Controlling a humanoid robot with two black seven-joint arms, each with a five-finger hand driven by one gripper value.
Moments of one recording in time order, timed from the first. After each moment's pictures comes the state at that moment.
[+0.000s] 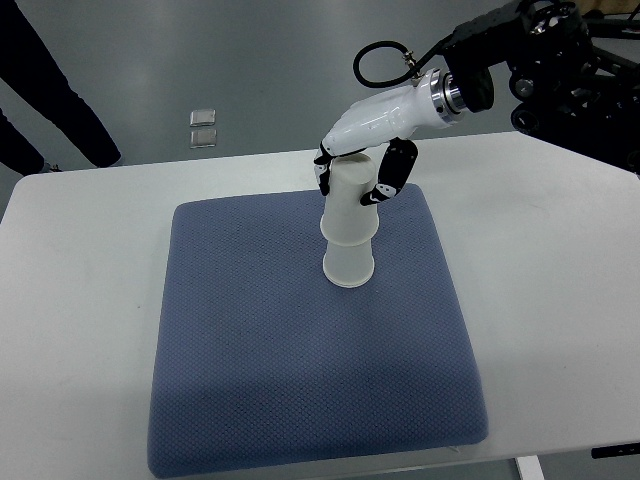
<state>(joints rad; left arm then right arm) -0.01 0.00 -0.06 -0.15 -0.05 0.04 -0.13 1.50 -0.46 0.07 1.18 -1.57 0.50 0.38</state>
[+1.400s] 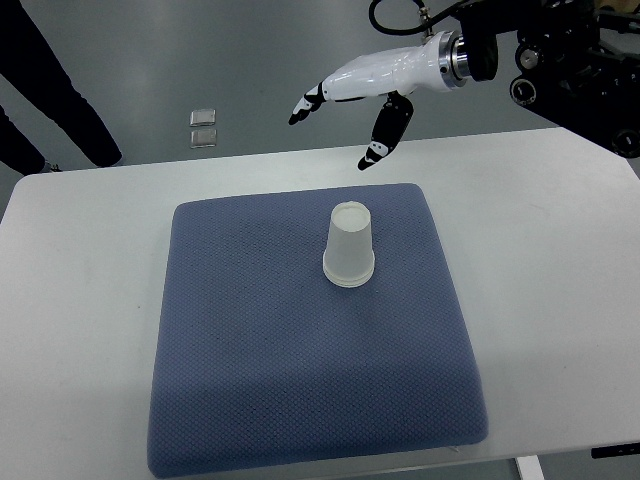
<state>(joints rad) -0.01 0.00 -0.06 -0.15 -0.05 0.04 -0.13 1.42 -0.41 0.26 0.99 -1.48 0.46 0.38</state>
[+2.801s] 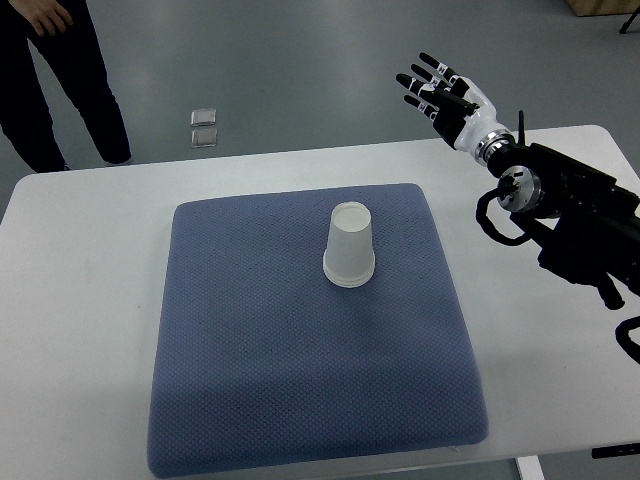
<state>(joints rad) -0.01 0.00 -0.06 -0.15 -0.05 0.04 -0.13 1.01 -0.14 0.35 0.46 0.24 0.16 0.31</state>
